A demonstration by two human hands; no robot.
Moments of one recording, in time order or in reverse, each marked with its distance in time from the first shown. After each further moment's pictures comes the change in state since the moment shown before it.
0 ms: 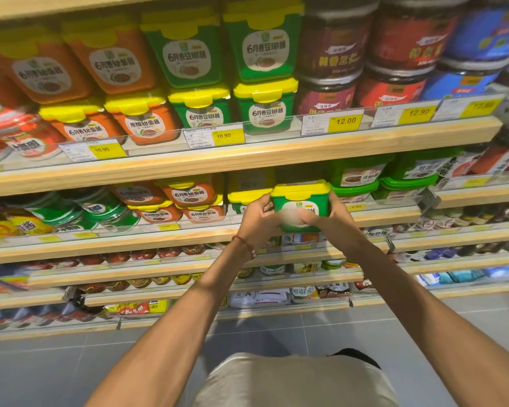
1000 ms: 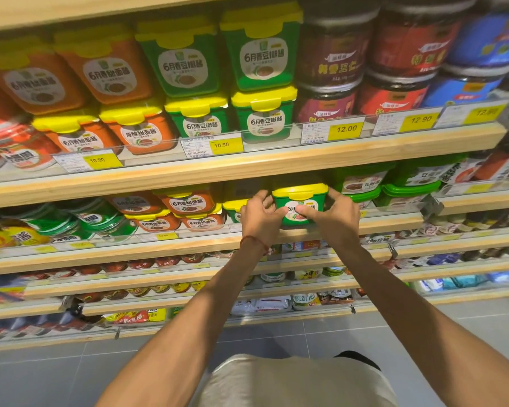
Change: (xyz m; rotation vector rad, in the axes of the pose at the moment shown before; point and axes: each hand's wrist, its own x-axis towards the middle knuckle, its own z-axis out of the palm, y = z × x) left_hand 0.024 0.007 0.012 0.180 0.262 0.032; right_hand 0.022 -0.005 0.007 -0.507 0.411 -0.138
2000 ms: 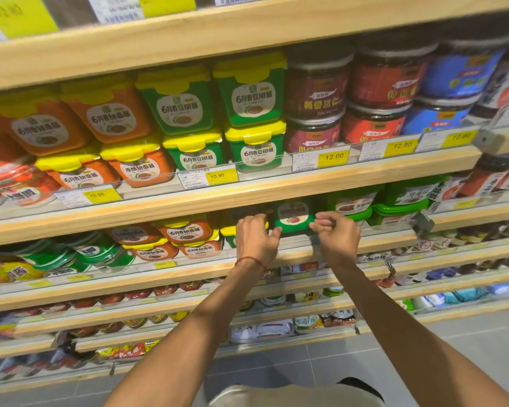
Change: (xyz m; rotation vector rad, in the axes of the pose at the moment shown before) left_hand 0.011 0.005 -0.005 0.858 0.101 0.218; right_hand 0.009 0.012 0.006 0.086 0.154 0.093
